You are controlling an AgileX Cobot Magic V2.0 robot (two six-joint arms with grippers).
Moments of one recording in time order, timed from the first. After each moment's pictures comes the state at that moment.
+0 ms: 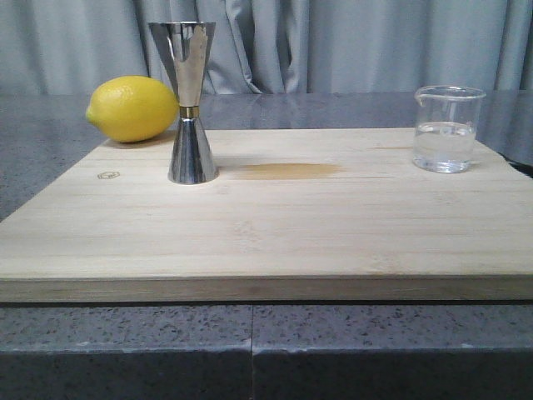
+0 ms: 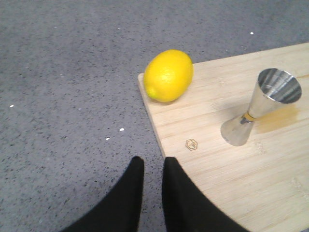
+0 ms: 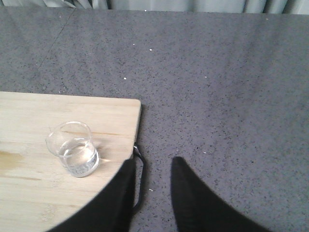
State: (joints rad) left arm -0.07 0.90 -1.04 -0.43 0.95 0.40; right arm -0.02 0.69 -0.83 0.12 0.68 -0.12
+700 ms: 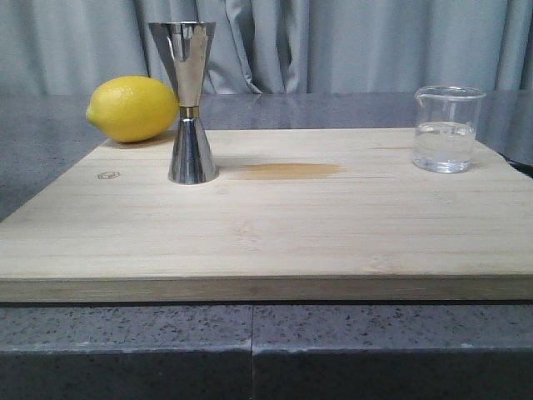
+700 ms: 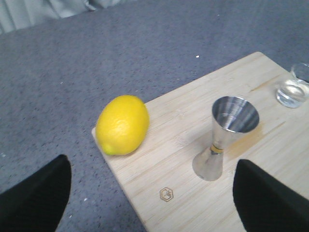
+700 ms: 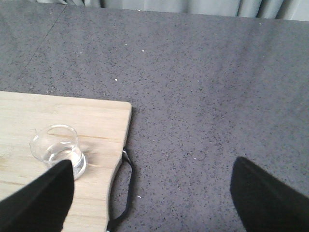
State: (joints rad) left arm -0.07 1.02 -0.99 -0.82 0.83 0.93; right arm -0.02 0.72 -0.83 0.08 0.65 -0.13
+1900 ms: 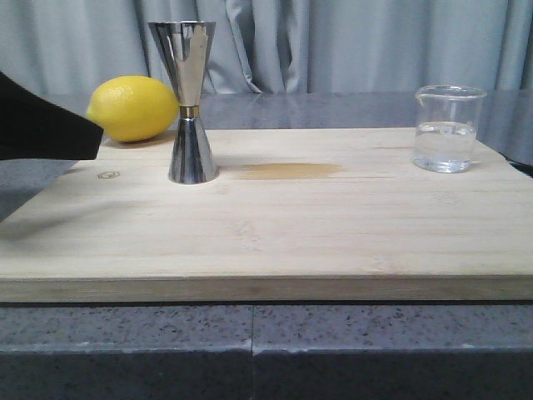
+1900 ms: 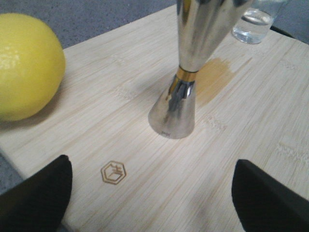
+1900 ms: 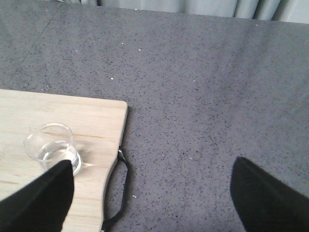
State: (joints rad) left arm -0.07 1.33 -0.58 -1.61 0.89 2.00; right arm -0.02 0.72 -0.83 0.07 0.64 -0.13
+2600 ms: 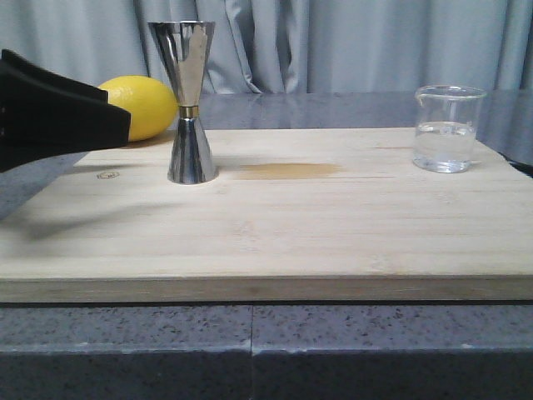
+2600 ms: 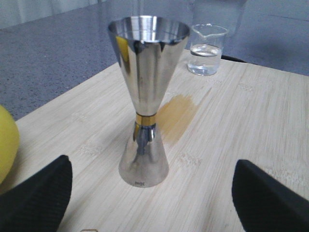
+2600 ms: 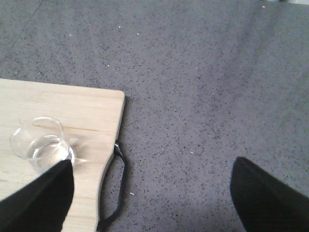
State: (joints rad) left arm -0.07 1.49 -0.58 -1.77 1.13 2.38; right arm -0.02 0.79 -0.83 0.06 0.63 -0.13
